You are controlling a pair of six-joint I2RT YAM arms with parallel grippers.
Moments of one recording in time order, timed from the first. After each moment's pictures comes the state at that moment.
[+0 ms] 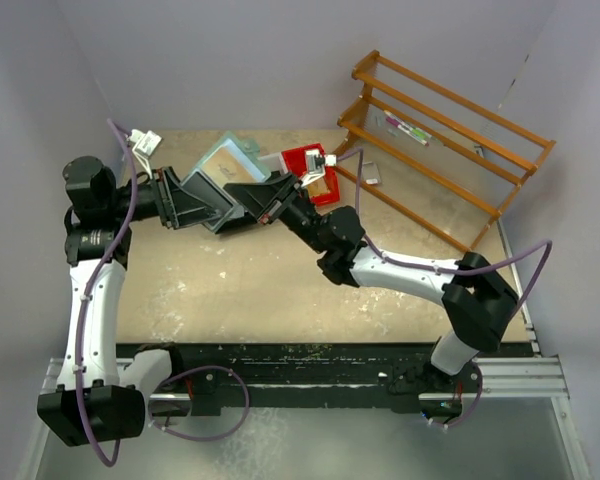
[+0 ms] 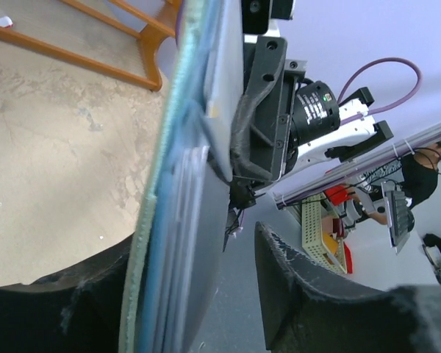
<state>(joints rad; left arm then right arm) 0.14 1.02 1.11 -0.22 1.39 -0.69 0.96 1.63 1.10 1.09 -0.05 1.03</state>
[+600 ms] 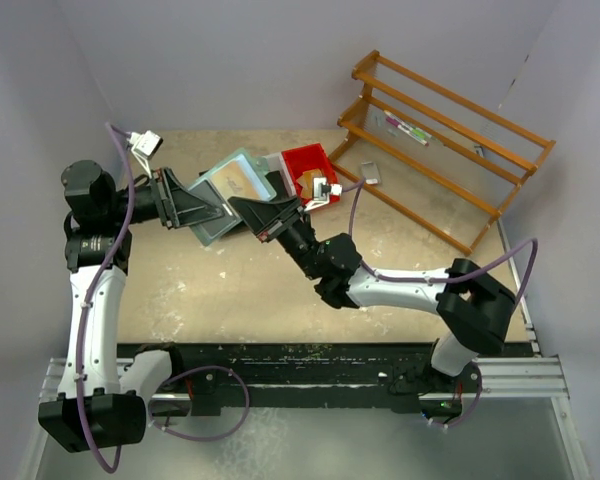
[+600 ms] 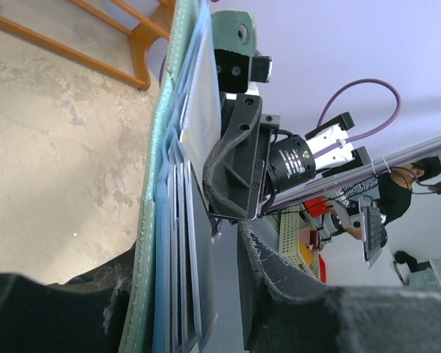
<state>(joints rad) 0.15 0.99 1.10 -0.16 1.36 -0.85 1.07 1.63 0.96 1.23 0.25 1.01</state>
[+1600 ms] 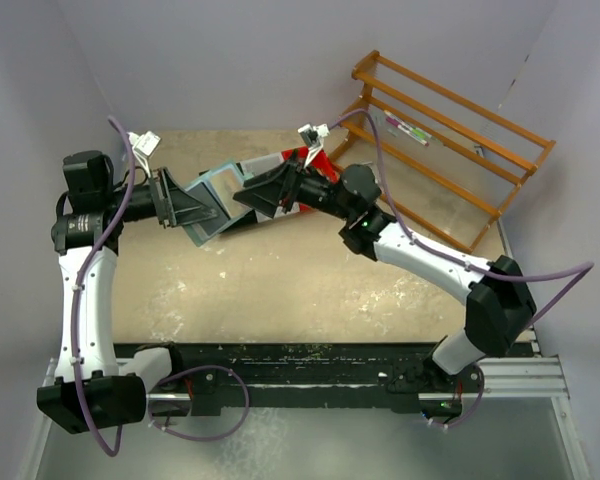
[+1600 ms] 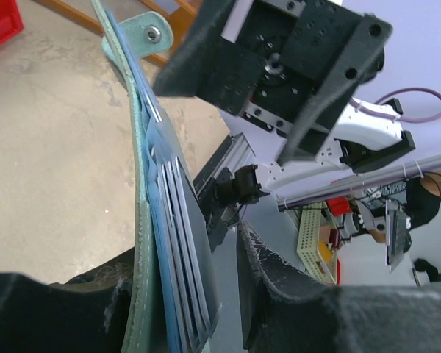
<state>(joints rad) 0.18 1.09 1.28 -0.71 1.31 -0.40 0.79 1.56 1.19 0.70 -0.45 0.85</state>
